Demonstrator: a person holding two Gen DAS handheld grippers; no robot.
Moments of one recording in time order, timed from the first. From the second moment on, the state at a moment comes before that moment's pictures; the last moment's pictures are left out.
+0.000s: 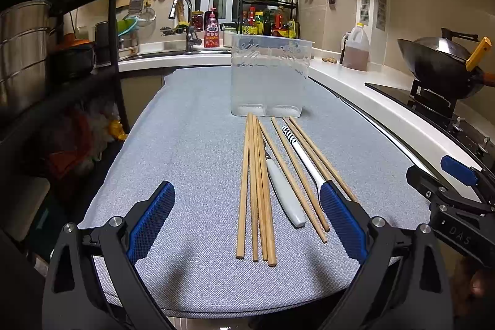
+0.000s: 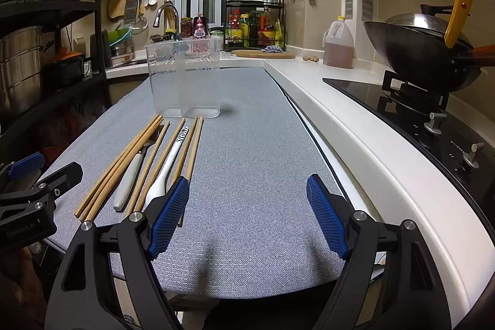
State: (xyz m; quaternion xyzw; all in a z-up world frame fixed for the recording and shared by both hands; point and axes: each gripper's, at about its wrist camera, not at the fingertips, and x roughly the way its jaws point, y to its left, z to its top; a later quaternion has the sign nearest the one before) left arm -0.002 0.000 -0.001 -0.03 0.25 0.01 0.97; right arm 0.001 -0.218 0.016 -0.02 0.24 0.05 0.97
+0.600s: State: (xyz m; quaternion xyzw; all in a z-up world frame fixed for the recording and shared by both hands) left arm 0.019 0.023 -0.037 -0.09 0.34 0.00 0.94; right arm 0.040 -0.189 -0.012 -0.01 0.32 0.13 0.94
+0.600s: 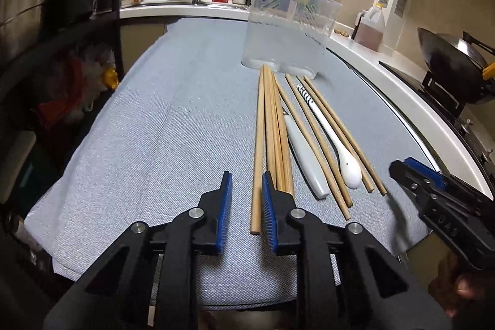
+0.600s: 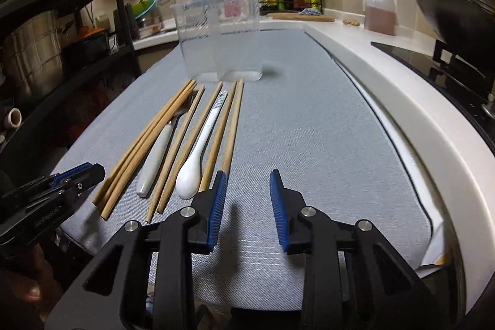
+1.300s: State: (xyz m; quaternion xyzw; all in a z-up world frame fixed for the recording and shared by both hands) left arm 0.022 0.011 -0.040 -0.05 0.35 0.01 0.94; right arm 0.050 -0.181 -0.021 -0.01 0.34 0.15 0.93
